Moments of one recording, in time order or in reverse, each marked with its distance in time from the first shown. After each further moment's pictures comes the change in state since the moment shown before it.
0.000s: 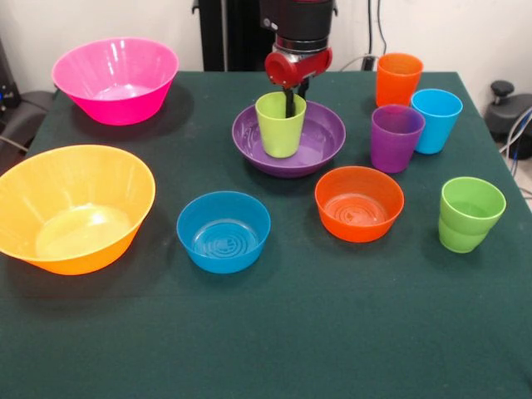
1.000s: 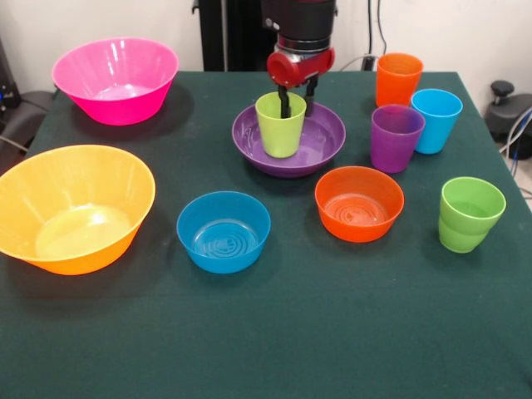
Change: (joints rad) arm -0.004 -0.011 0.011 0.000 0.014 0.002 0.000
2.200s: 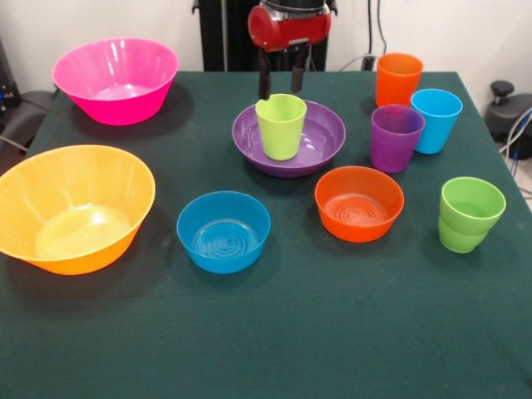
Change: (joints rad) arm -0.092 -0.220 0.106 0.006 0.148 0.246 0.000
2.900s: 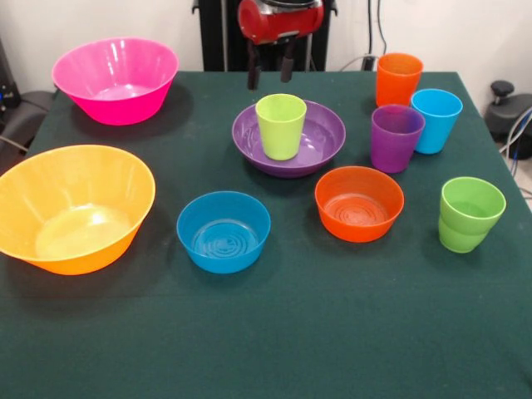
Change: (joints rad) arm -0.054 -0.018 0.043 -0.011 0.012 0.138 0.000
